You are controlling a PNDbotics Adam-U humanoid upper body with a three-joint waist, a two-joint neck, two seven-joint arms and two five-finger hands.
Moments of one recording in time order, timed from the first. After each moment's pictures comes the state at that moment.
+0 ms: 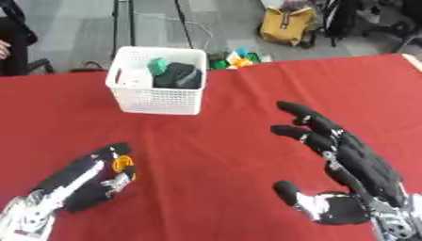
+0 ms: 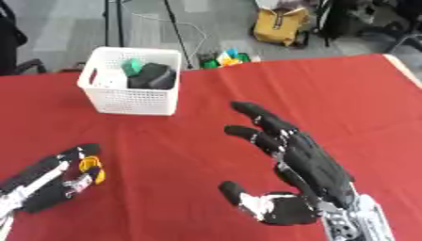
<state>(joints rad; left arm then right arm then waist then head) -0.43 0.23 -0.01 -1.60 -0.77 -0.10 -0.56 -0.29 -0.13 0.04 -1.98 0.91 -0.51 0.20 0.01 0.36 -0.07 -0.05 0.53</state>
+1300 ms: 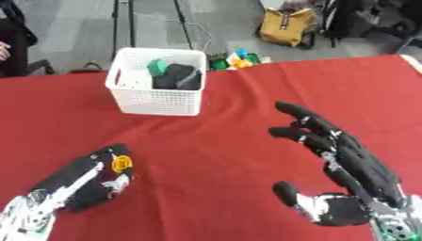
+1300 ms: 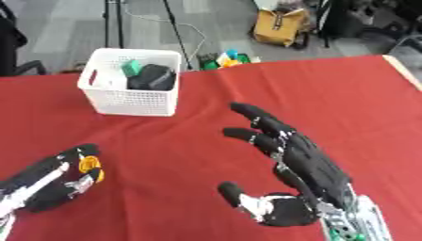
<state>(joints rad) -0.45 0.23 -0.01 -1.56 -0.90 -0.10 -0.54 -0.29 -0.13 0.04 -1.98 0.88 -0.51 0.21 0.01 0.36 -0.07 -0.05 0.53</state>
